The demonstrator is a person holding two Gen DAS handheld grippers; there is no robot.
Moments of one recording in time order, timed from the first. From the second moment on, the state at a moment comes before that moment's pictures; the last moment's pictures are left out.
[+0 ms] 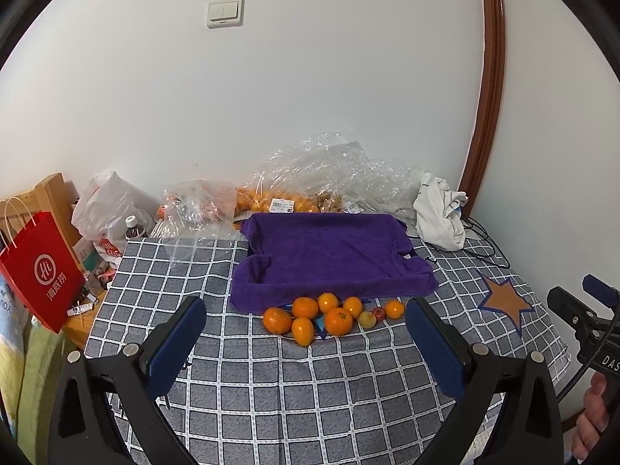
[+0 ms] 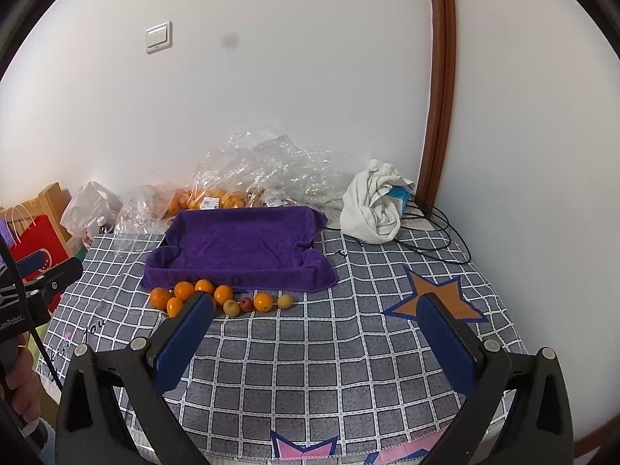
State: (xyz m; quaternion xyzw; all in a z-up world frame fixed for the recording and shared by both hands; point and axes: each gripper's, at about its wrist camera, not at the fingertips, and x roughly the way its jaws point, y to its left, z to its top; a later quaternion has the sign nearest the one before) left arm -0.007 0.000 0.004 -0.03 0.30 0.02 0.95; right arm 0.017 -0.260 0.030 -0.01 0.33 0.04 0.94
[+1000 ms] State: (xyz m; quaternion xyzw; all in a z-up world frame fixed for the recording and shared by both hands) left arm -0.014 0.006 0.003 -0.04 0.30 0.02 0.95; right arm 0.015 -0.257 0.031 0.00 0.33 0.05 0.94
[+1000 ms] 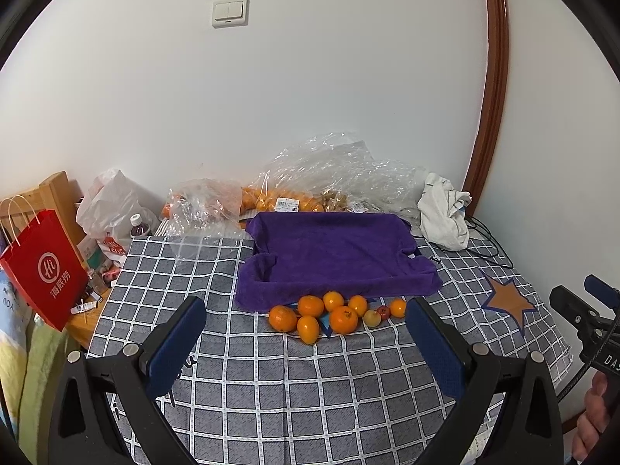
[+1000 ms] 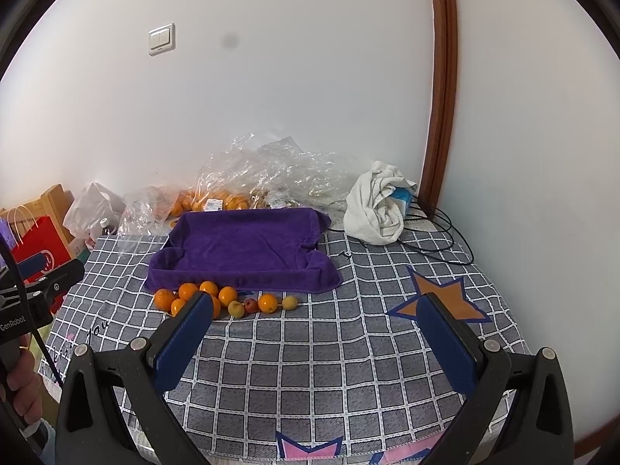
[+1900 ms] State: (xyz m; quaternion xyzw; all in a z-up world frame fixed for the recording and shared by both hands) left arm 0.040 0.032 -0.055 -0.03 0.34 0.04 0.94; right arm 0.066 -0.245 -0.031 -0.03 0.35 0.07 0.93
